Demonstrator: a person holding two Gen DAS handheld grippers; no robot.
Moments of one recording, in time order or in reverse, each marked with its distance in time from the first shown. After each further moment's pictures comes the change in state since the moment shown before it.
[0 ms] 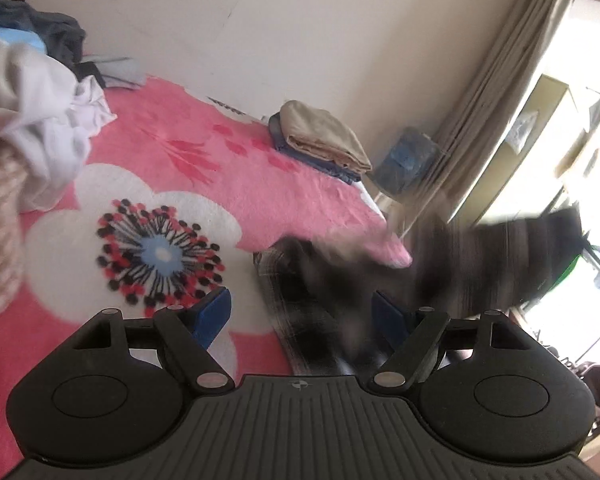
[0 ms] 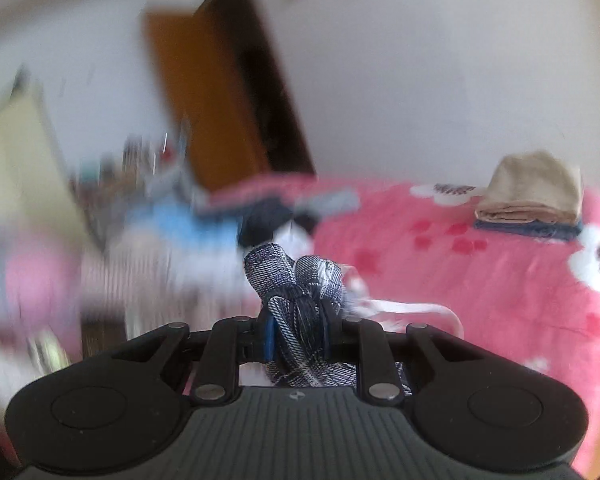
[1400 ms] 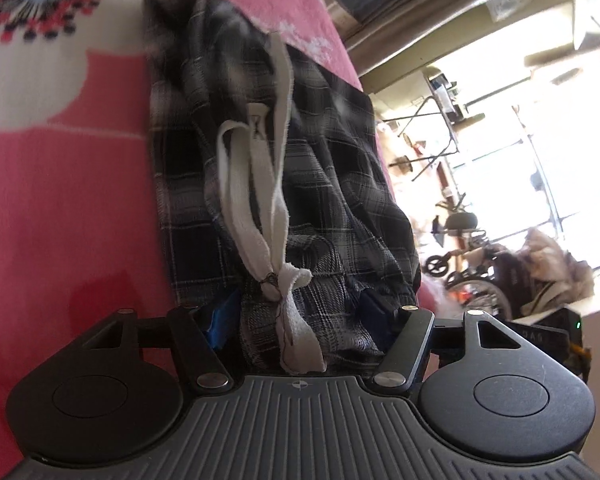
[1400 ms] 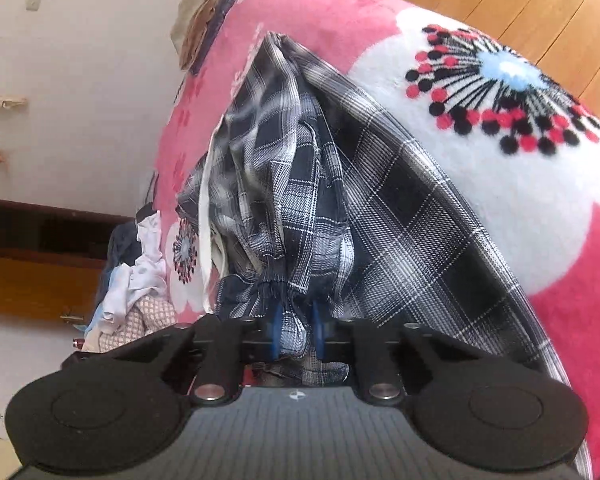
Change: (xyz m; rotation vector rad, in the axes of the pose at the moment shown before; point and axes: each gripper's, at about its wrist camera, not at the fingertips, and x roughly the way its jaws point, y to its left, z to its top) left arm 0.043 -0.039 -0.075 -0.168 0.631 -0.233; right arm -0.029 0.027 -0.233 1.307 -0.016 -0.192
